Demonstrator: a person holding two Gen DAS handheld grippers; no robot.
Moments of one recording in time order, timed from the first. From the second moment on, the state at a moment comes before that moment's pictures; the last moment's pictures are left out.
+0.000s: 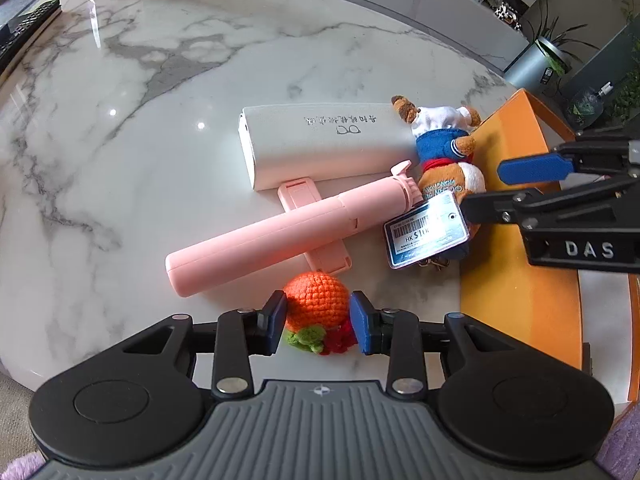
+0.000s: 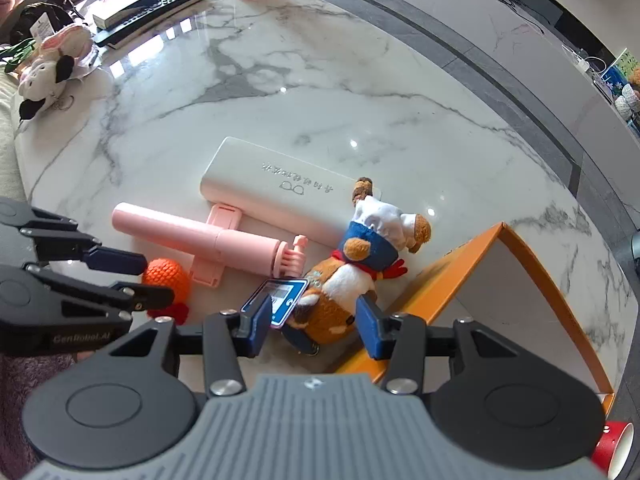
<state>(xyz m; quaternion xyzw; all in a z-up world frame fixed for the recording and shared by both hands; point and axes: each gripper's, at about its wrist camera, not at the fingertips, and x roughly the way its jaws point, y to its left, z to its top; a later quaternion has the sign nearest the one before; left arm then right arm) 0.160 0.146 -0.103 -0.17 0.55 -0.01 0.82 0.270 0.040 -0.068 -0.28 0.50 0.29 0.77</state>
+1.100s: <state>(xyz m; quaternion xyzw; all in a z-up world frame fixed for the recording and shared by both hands) 0.151 0.131 -0.074 -0.10 0.51 -0.05 0.85 0.270 0.059 -0.087 -0.34 0.52 0.26 0.74</state>
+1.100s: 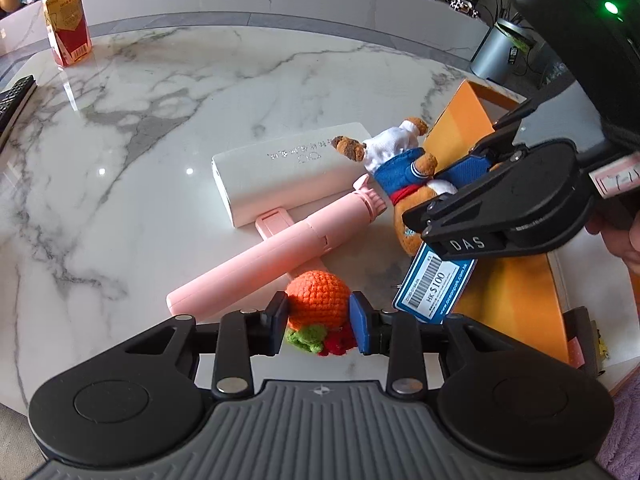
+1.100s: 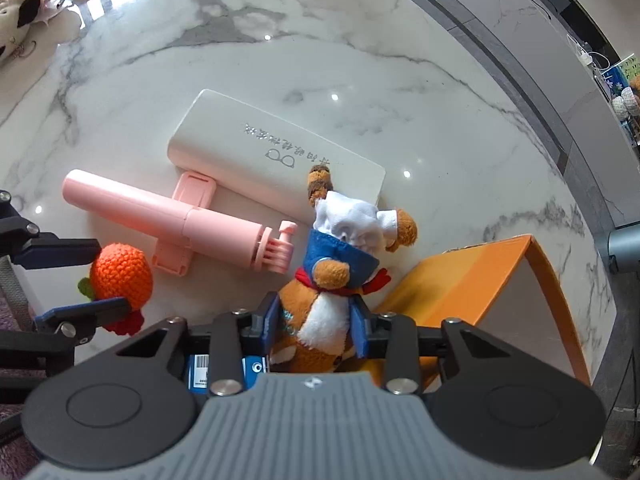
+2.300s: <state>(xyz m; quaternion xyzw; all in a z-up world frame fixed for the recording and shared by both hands) 0.165 -0.038 0.025 0.05 0.40 -0.22 0.89 0.164 -0.160 -0.011 -0.40 0.32 0.31 0.80</state>
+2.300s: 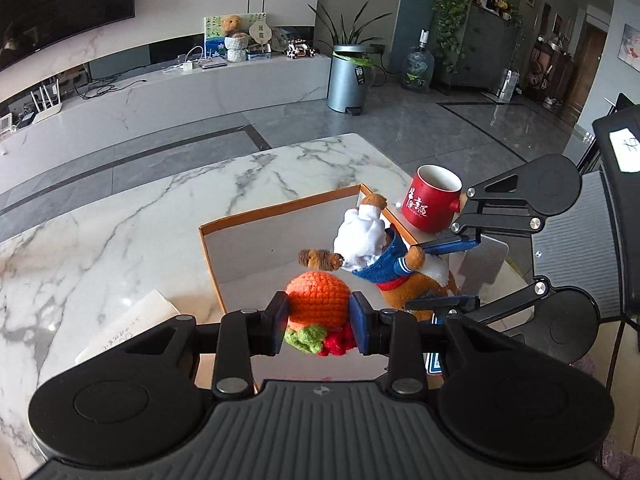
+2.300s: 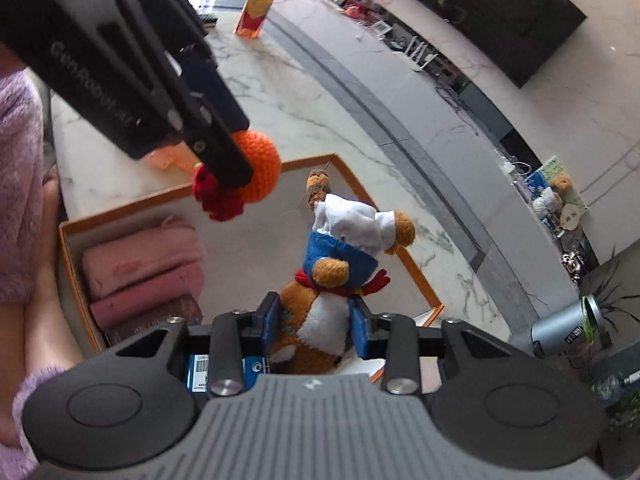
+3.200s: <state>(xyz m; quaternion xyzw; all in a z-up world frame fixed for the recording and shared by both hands) 0.210 -0.045 -0.027 0.03 0.46 -0.25 0.85 0.205 -0.151 -0.091 -0.59 0.33 0.51 0.53</state>
